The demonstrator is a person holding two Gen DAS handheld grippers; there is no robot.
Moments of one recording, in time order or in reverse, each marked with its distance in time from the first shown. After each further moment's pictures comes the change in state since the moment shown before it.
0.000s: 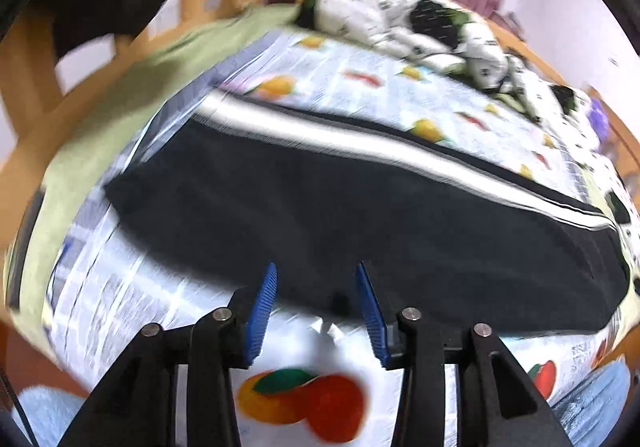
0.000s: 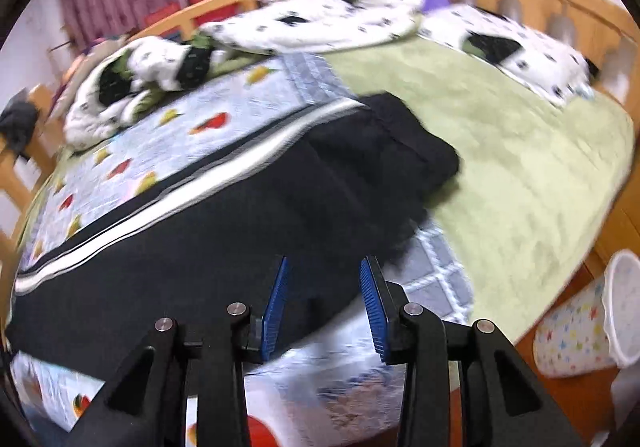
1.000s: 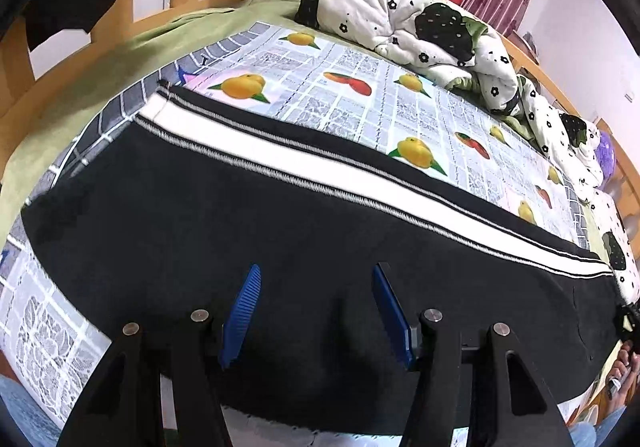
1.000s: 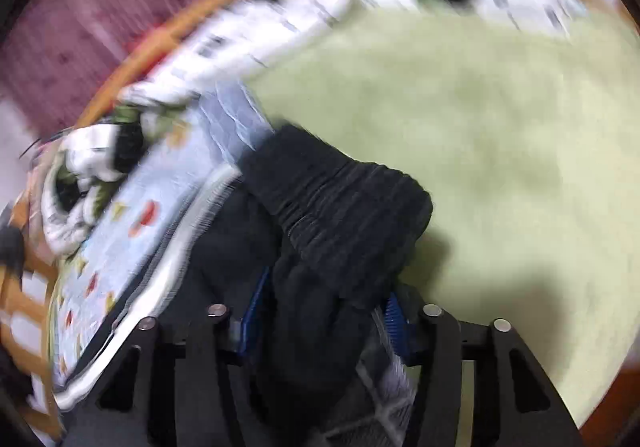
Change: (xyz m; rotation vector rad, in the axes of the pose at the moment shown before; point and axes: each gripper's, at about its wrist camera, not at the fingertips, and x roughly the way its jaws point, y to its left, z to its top) left arm 0.056 -0.039 0.037 -0.131 0.023 -0.008; right arm 0.110 -0.118 0.086 0.300 -0.041 0.084
